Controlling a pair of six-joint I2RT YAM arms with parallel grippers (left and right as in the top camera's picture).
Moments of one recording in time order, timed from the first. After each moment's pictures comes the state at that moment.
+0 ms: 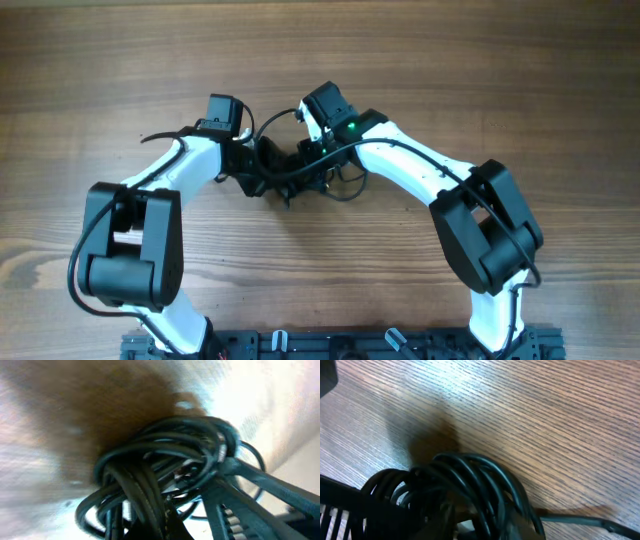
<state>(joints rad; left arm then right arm) -0.15 1.85 1.03 -0.54 0.68 -0.84 0.63 2.06 1.42 -0.53 -0.22 0.24</state>
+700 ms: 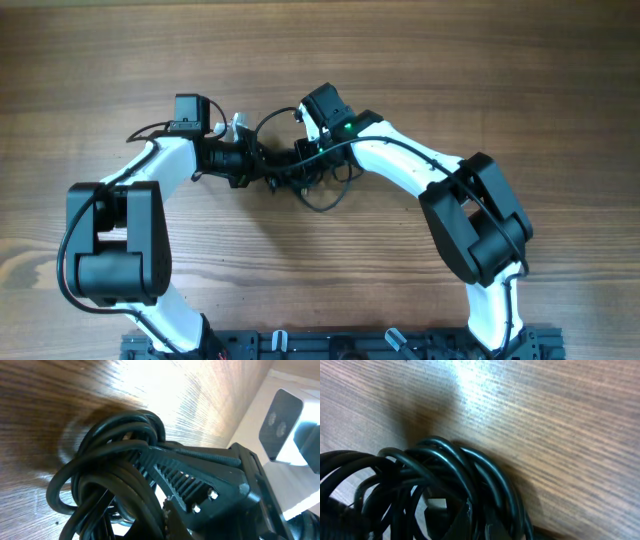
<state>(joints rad) -0.01 1.86 1.01 -0.47 0.94 -0.58 0.63 2.11 1.43 -0.49 -0.29 0.34</state>
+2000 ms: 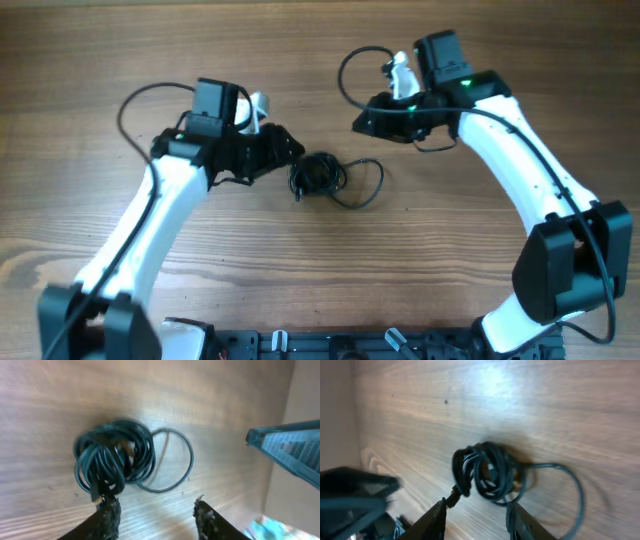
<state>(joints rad) -0.22 1.49 1.09 -0.67 0.54 -0.53 0.26 1.79 1.43 -0.81 -0.61 0.32</state>
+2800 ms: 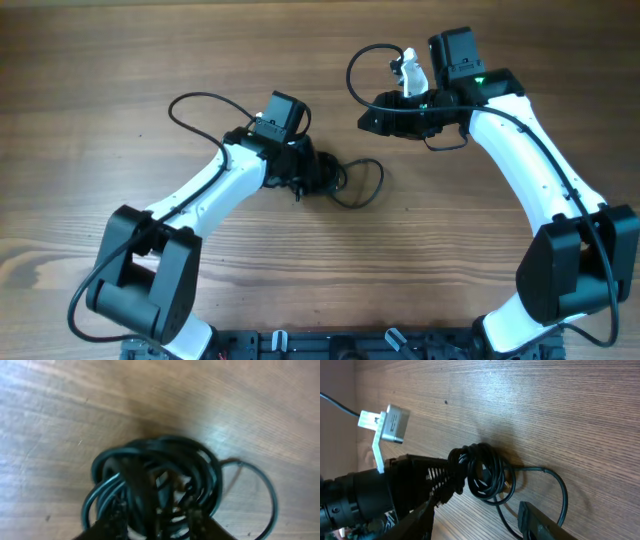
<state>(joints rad) -0.44 1.75 1.10 -0.53 0.18 -0.79 0.23 1.77 1.43 -0.83 -0.63 0.23</state>
